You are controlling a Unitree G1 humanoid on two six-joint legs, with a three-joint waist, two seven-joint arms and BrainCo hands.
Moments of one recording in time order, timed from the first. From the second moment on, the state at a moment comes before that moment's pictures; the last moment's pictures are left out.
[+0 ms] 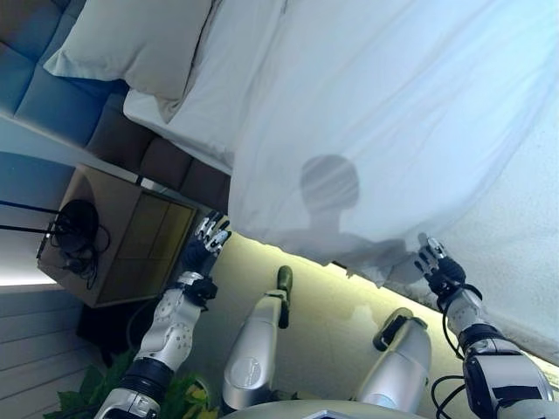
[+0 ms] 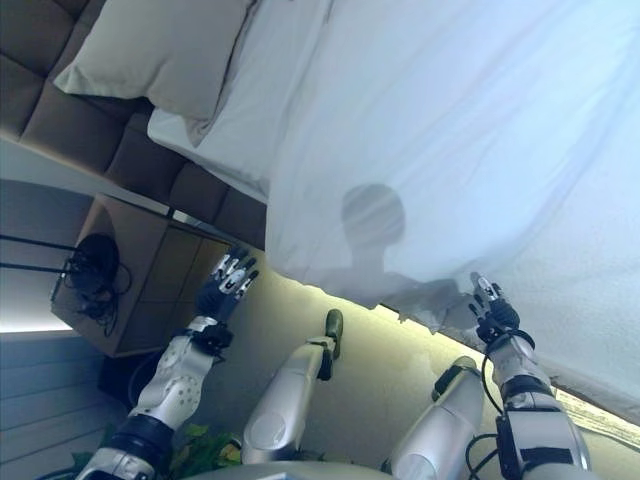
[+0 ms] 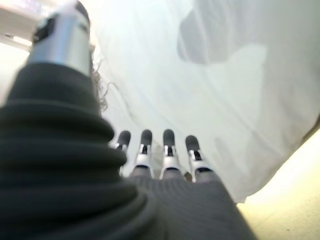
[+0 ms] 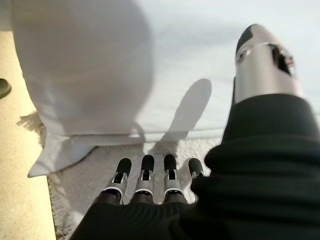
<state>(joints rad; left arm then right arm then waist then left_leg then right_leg) -0.06 0.37 -0.28 0.30 -0.89 -0.23 -0.10 -0.40 -0.49 -0.03 1.15 0.95 -0.04 0.20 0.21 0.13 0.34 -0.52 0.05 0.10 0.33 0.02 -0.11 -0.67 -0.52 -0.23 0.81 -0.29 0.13</state>
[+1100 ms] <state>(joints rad) -0.06 0.37 -0.30 0.29 -0.89 -0.23 -0.08 -0.32 -0.44 0.02 1.07 0.96 -0.08 0.18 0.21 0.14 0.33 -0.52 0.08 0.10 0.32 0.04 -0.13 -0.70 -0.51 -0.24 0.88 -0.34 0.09</state>
